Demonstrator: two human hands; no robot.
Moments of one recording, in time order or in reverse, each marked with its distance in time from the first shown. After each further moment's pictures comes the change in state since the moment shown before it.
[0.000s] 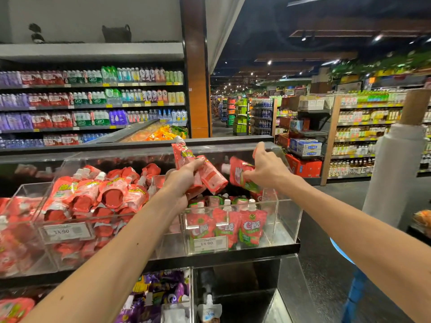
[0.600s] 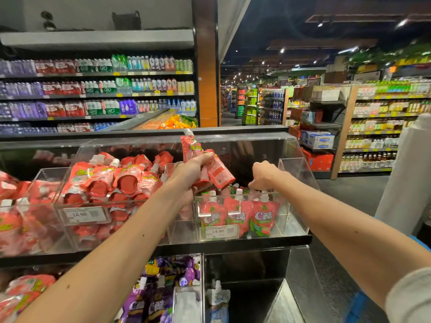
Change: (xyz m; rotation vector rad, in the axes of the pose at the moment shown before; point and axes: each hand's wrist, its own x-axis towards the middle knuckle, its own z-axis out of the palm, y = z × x) left_hand -0.016 0.000 -0.013 0.055 -0.002 0.005; right_hand 0.038 0.016 0.067 -0.432 -0.259 -0.036
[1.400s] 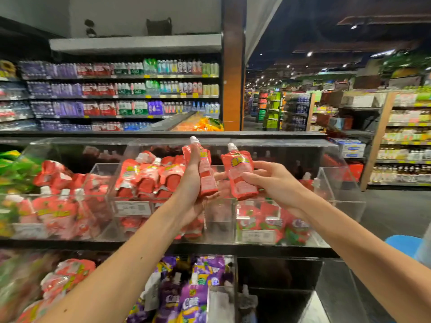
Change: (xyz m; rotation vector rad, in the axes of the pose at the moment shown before) left_hand -0.050 0.010 -0.075 -0.172 -0.227 0.083; right_hand -0.092 -0.096 -0.035 1.392 -0.059 -0.266
